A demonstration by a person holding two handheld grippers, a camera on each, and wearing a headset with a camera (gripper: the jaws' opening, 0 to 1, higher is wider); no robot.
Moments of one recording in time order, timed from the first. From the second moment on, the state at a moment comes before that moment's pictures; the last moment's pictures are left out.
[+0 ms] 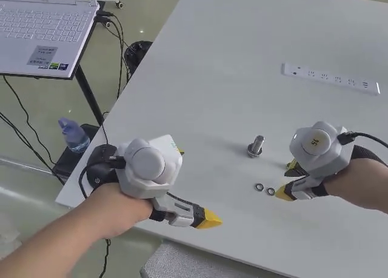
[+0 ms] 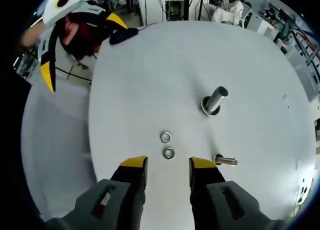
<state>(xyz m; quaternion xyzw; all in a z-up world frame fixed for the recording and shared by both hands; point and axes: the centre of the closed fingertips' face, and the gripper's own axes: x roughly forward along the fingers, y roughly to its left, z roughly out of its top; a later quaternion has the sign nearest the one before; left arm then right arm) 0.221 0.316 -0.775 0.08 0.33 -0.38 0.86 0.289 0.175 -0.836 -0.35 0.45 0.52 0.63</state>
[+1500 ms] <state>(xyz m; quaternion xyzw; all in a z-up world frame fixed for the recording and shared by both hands) 0.209 0.310 -0.776 0.06 0.33 -0.39 0.85 0.297 0.177 -0.880 -0.39 0.47 0.50 0.61</state>
